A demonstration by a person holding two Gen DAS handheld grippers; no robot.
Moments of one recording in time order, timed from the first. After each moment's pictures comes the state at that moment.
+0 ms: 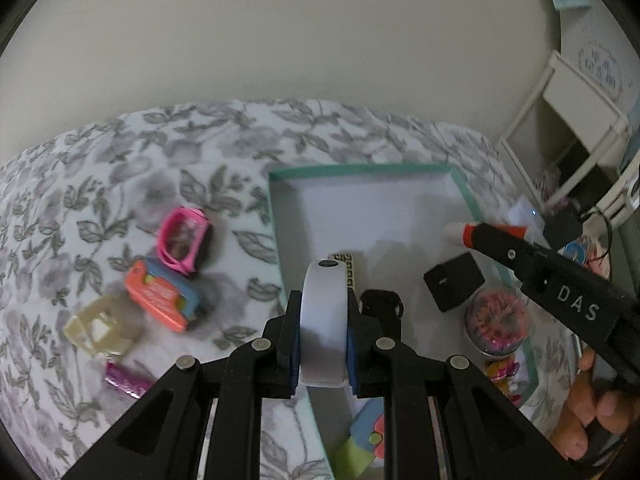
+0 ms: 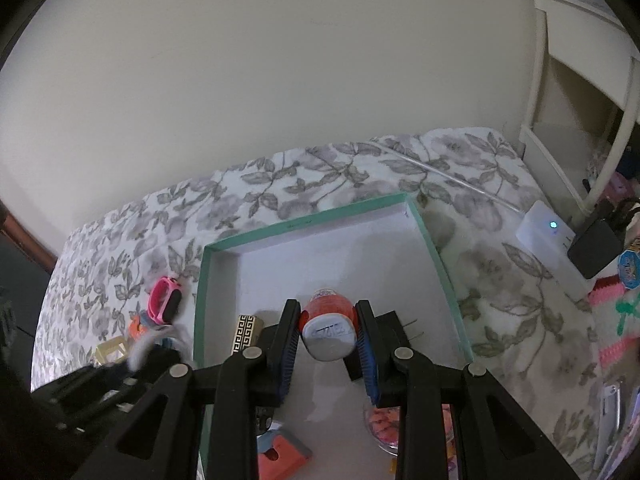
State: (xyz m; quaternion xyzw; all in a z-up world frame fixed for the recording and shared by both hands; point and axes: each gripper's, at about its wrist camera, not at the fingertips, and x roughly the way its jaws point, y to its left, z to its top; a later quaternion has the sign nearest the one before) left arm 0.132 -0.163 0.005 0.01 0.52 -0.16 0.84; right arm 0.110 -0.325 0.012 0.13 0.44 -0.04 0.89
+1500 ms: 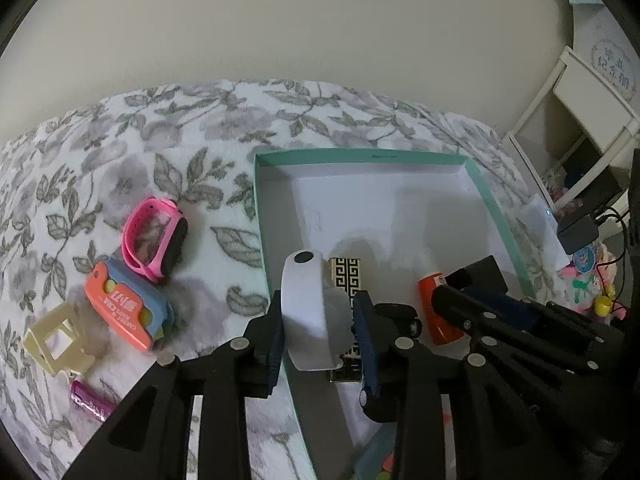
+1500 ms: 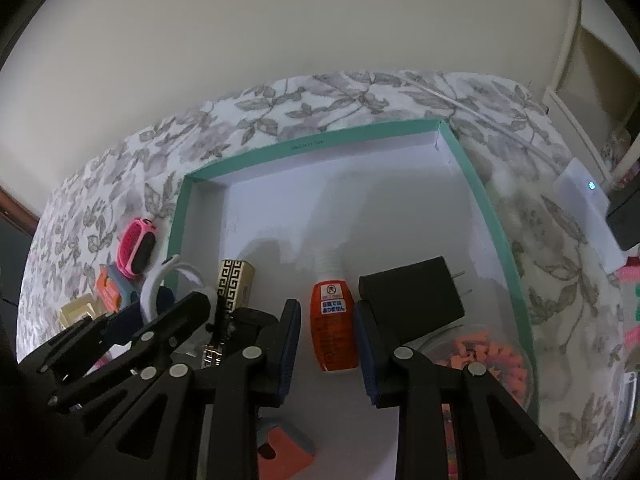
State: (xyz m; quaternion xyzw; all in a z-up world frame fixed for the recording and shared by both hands) left arm 0.154 -0.168 -0.028 -0.01 0.52 -0.17 0.84; right arm 0.128 -0.299 -0.040 0.10 0.51 -0.05 0.85
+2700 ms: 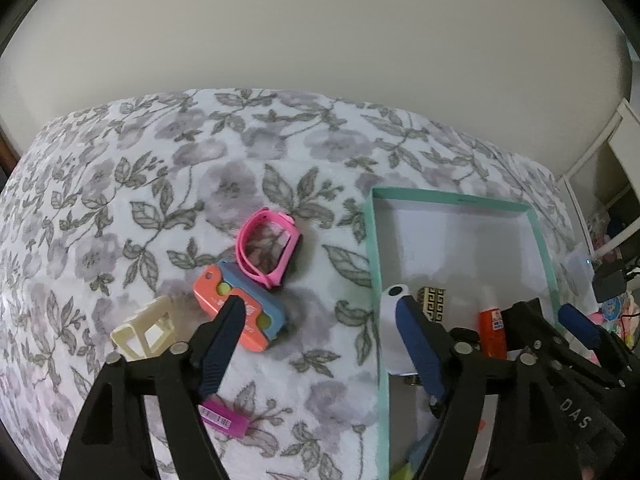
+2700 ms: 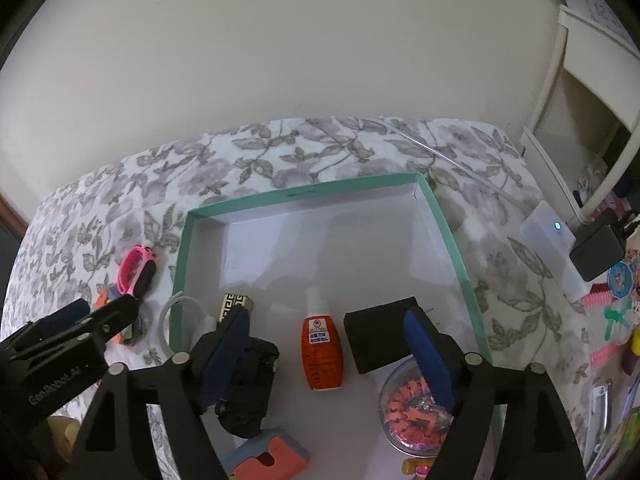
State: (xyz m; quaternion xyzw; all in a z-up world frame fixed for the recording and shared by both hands) left arm 0.165 -0.112 -0.006 -0.02 0.53 -0.05 0.85; right arm 0.127 -0.295 -0.009 0.07 0.47 -0.08 0.87
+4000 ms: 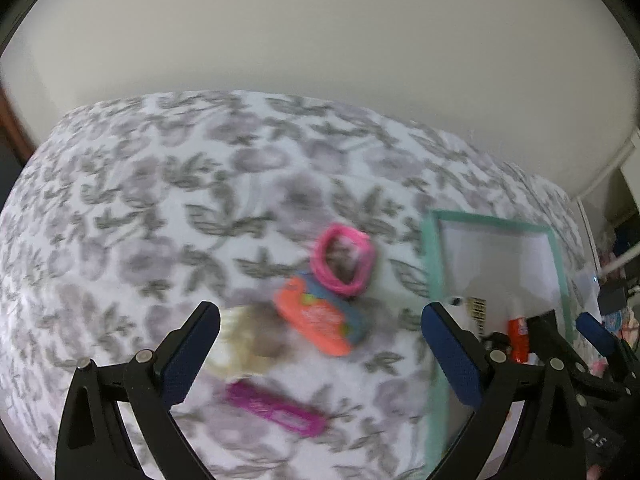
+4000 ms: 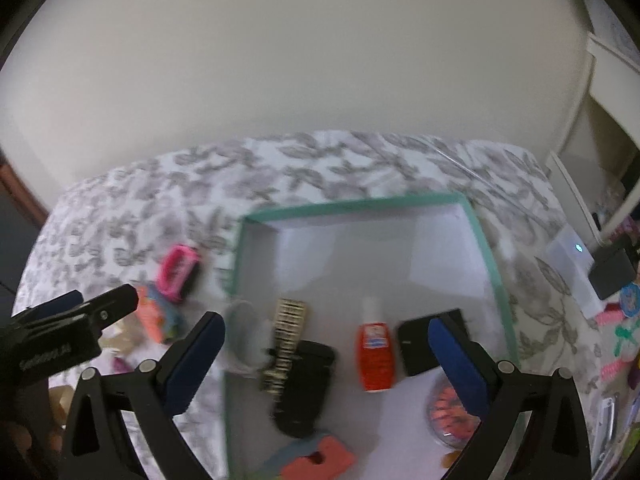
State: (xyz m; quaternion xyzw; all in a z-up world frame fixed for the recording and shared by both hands) left arm 0.170 -0.044 0.014 -0.04 0.53 -0.02 0.85; right arm 0.127 -0.258 0.010 0.06 0.46 -0.02 0.89
